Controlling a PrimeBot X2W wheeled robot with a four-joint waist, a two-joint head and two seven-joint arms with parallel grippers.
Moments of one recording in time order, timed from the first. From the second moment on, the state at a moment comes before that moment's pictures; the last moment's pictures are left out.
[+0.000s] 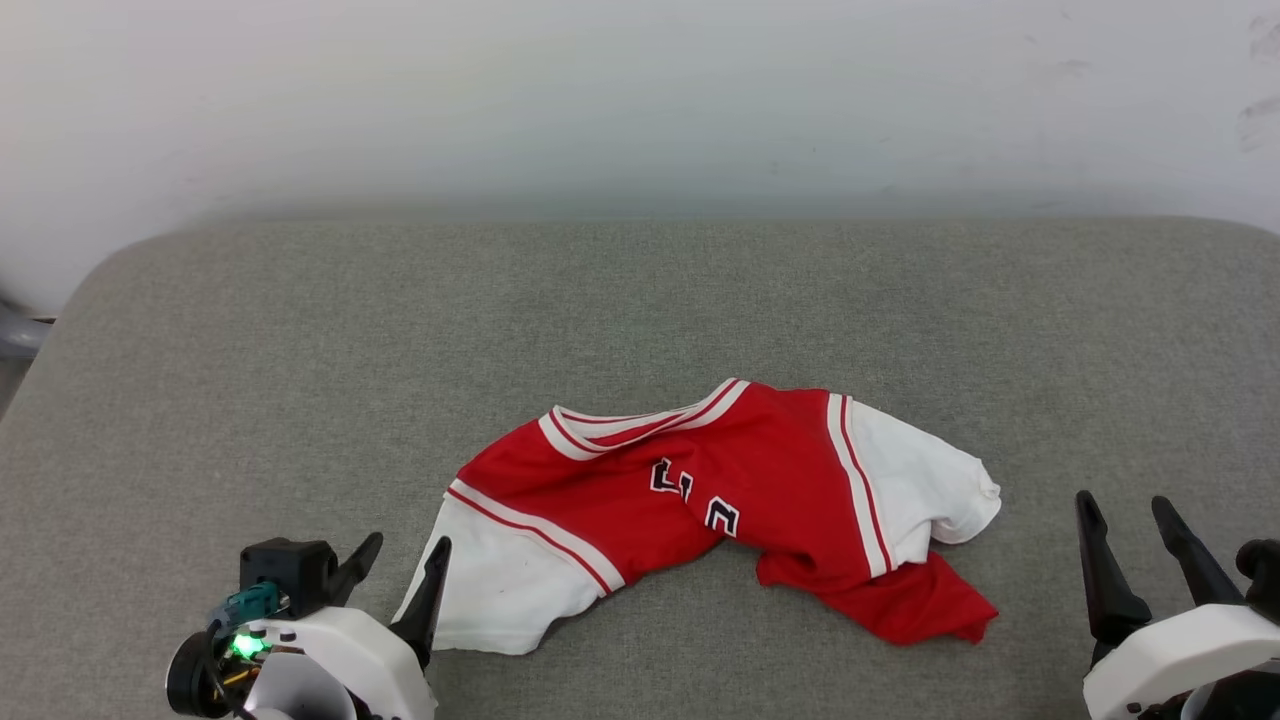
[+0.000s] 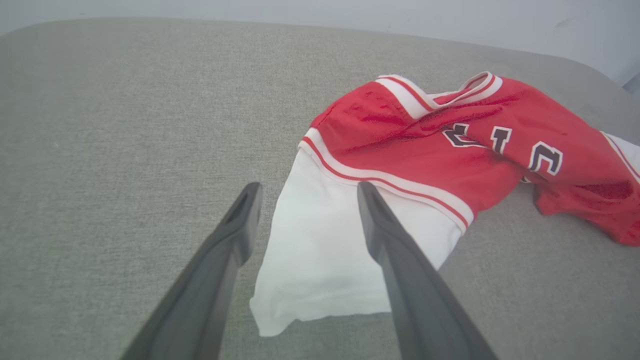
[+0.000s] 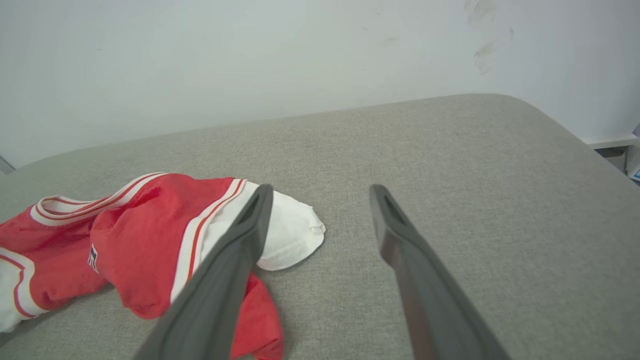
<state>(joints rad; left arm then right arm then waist) -0.14 0.53 -0.56 0.15 -0.78 0.19 -0.05 0.06 -0.05 -0.18 -0.05 0.22 0.13 0.11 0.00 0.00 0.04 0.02</state>
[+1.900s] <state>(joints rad) -0.27 0.59 -0.46 0.12 -0.90 0.05 0.28 -0.34 -0.16 -0.09 0.20 0.26 0.13 0.75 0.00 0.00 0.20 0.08</state>
